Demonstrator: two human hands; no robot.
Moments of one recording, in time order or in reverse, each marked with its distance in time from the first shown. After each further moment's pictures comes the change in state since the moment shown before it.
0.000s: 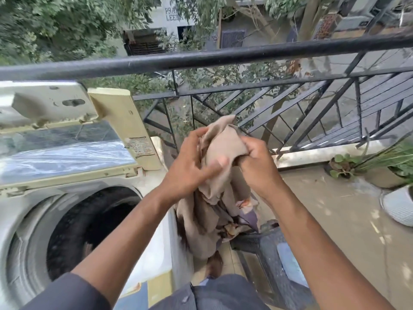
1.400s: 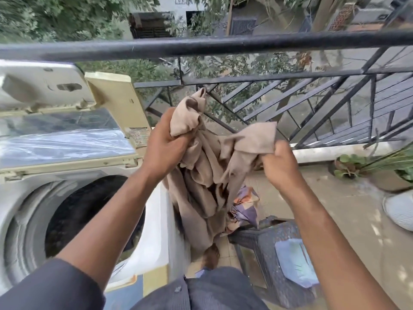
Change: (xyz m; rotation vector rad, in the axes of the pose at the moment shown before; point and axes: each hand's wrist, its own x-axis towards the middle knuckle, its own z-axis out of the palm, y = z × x) left_hand 0.023 -0.007 -0.033 -0.042 0.347 -0.056; right_hand 0.021 0.041 -0.036 -0.338 0.207 0.195
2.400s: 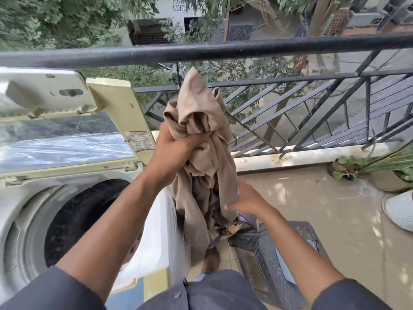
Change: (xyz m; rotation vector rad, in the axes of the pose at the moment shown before) left_hand -0.016 0.037 0.013 -0.367 -0.093 -0.030; right_hand -0.006 0.097 0.058 -0.508 -0.540 0.254
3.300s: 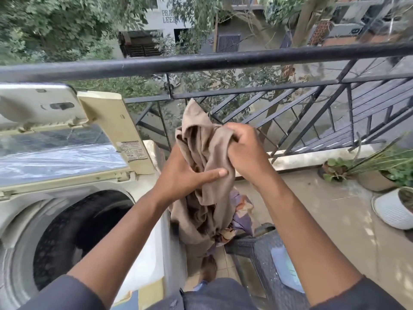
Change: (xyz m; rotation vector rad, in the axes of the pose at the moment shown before) left_hand -0.012 -0.029 0.008 0.424 -0.155 0.079; right_hand -0.076 -0.116 -0.096 0.476 0.519 -0.603
